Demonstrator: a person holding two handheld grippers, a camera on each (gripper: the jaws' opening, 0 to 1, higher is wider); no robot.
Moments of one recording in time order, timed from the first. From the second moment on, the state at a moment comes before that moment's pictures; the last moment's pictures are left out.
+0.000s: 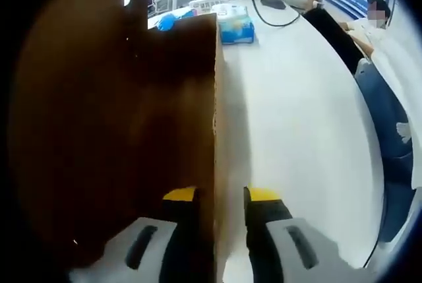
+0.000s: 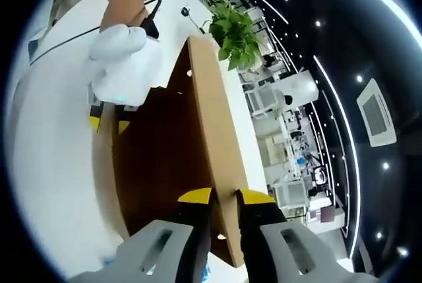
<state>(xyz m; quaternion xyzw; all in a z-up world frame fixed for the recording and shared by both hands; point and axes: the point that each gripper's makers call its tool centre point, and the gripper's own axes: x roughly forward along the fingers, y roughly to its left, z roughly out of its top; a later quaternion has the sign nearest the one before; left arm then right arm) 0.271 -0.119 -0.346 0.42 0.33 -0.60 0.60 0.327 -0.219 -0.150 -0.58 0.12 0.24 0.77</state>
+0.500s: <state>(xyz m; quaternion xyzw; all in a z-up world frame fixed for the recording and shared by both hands) 0.273 -0.130 -0.328 0.38 0.32 -0.59 0.63 0.325 -0.218 -0.151 -0.58 0.12 0.24 0.77</state>
